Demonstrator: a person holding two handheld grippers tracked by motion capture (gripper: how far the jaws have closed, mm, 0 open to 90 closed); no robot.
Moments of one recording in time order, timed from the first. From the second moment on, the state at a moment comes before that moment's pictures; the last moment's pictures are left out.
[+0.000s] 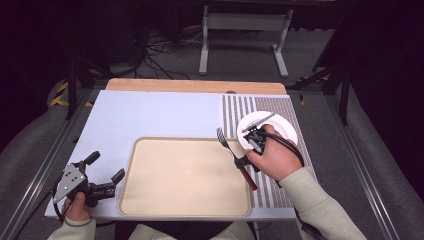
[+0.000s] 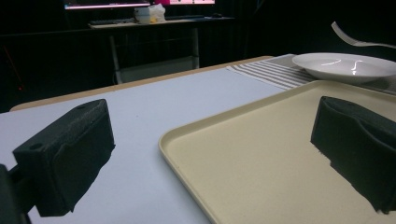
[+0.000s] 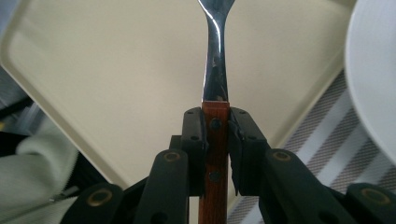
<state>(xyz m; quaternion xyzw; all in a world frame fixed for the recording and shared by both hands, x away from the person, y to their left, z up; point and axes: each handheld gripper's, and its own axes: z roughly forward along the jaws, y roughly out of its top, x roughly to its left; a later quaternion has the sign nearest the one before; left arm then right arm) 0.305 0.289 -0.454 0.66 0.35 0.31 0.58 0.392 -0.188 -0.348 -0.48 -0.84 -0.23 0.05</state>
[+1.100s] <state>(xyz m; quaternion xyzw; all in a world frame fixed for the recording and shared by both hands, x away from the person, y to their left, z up) 0.306 0.289 -0.454 0.67 0.34 0.31 0.58 0.396 -0.151 -0.395 -0.54 -0.82 -0.18 0.06</state>
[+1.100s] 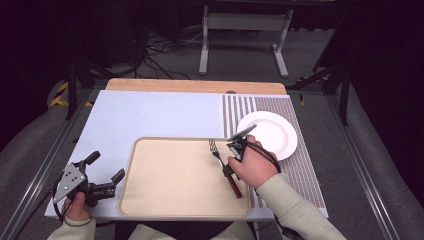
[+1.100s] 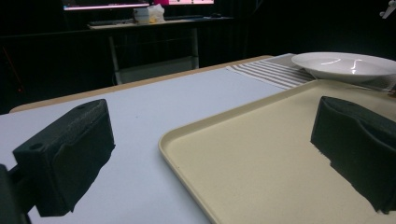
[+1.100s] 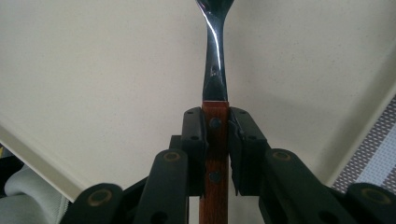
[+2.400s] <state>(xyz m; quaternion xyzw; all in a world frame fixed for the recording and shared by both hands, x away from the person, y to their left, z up) 0.306 0.289 -0.454 0.67 0.34 0.31 0.58 0.394 -0.144 -0.408 -0.53 -0.83 -0.18 0.05</state>
